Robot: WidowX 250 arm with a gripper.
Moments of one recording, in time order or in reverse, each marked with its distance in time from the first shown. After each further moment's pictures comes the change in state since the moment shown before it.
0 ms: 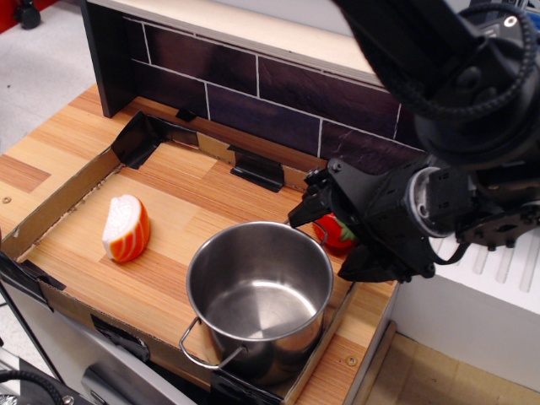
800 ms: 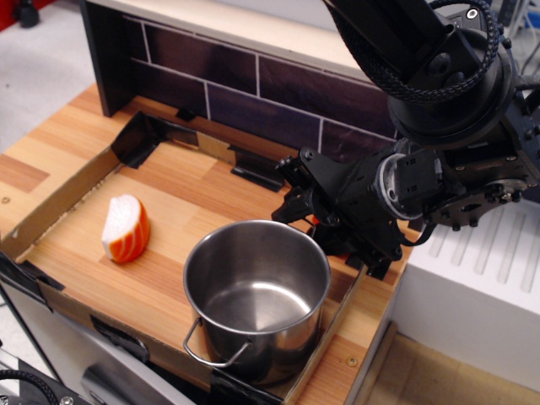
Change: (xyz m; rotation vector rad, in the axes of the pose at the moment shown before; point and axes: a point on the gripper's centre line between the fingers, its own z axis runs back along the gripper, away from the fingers) arm 0.001 0.010 -0.015 0.029 0.052 0.014
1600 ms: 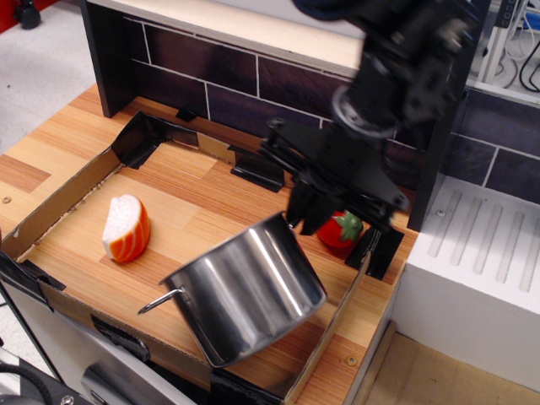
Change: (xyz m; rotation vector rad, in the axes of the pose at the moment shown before) arm 0.003 0.020 0.014 -0.442 0.136 -0.009
